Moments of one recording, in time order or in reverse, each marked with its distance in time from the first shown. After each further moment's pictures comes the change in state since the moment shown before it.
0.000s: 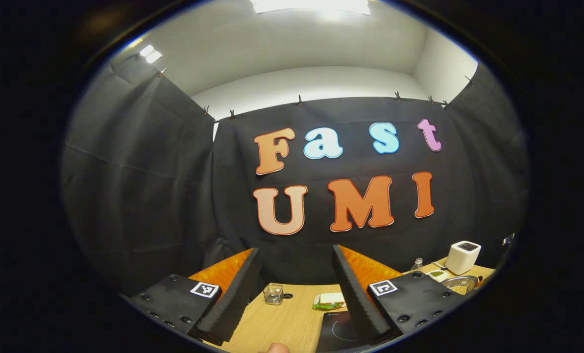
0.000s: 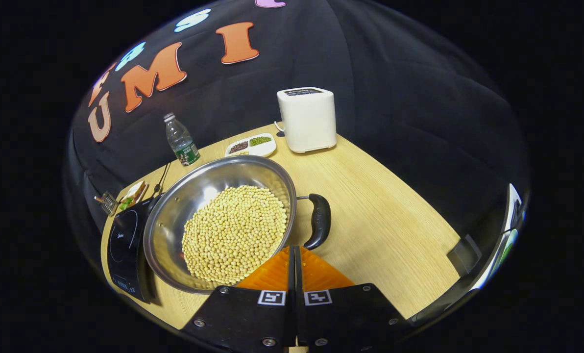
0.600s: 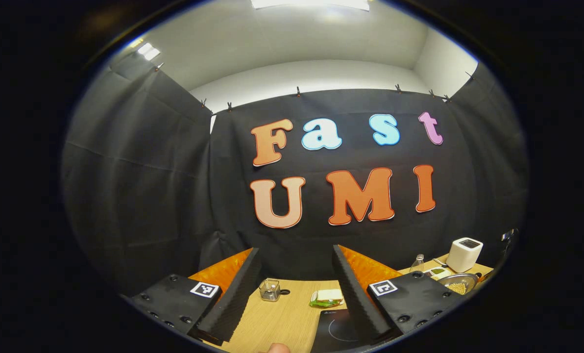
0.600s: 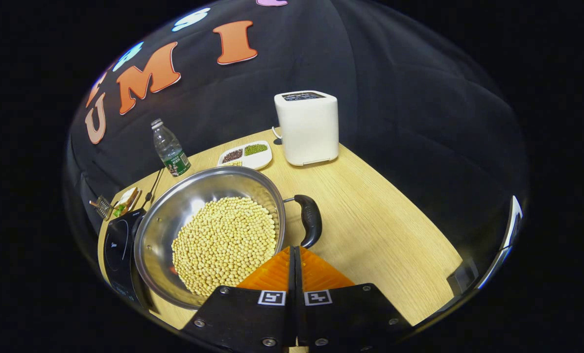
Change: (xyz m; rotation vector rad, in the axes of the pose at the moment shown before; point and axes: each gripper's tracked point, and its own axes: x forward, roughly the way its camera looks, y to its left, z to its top) left arm 0.022 -0.016 -0.023 0.003 0.046 0.000; right arm 0.034 -0.001 0.032 -0.020 -0.021 -0.011
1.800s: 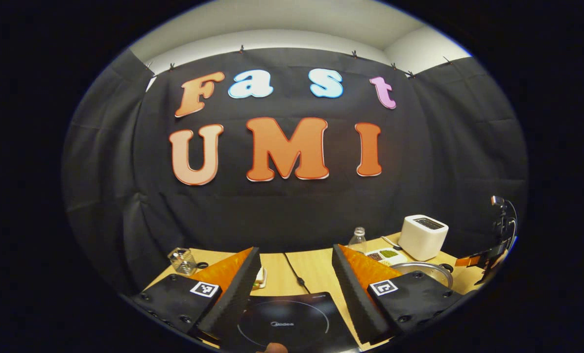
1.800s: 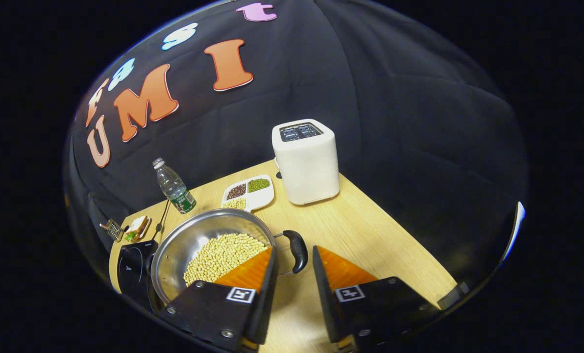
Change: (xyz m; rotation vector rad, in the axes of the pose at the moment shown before) left arm 0.061 -0.248 -0.147 -0.058 0.233 -0.341; right arm -0.004 -0.008 0.070 0.053 -0.144 0.055
